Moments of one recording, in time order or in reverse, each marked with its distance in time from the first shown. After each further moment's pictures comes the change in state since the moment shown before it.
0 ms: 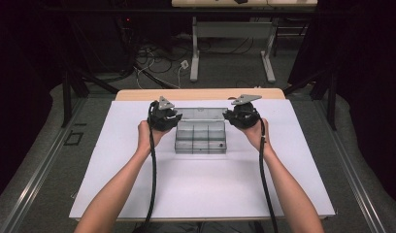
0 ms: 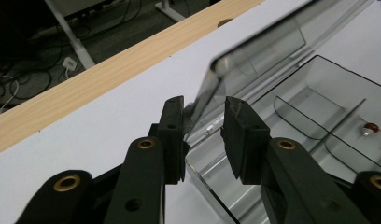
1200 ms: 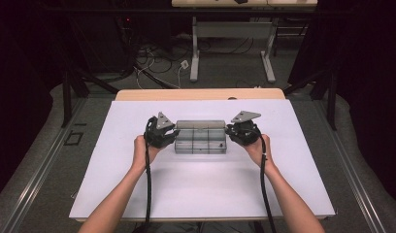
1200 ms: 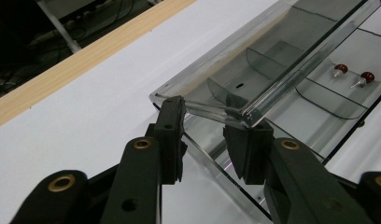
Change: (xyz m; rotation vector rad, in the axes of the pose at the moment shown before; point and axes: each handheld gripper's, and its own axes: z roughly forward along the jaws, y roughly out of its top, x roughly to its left) left arm -0.026 -0.037 -0.019 0.026 0.006 0.085; right arm 0.031 -0.035 -0.014 0.026 -0.029 -0.046
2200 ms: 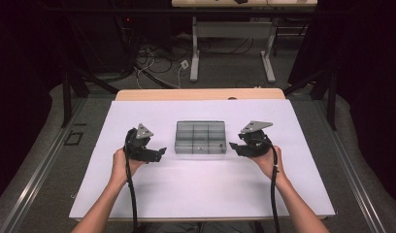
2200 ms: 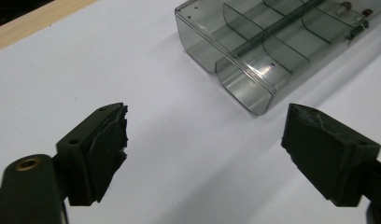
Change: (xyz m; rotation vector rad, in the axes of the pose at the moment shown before) left arm 0.007 -0.042 -0.056 0.126 0.004 -0.091; right arm 0.007 -0.025 -0.039 0.073 0.049 0.053
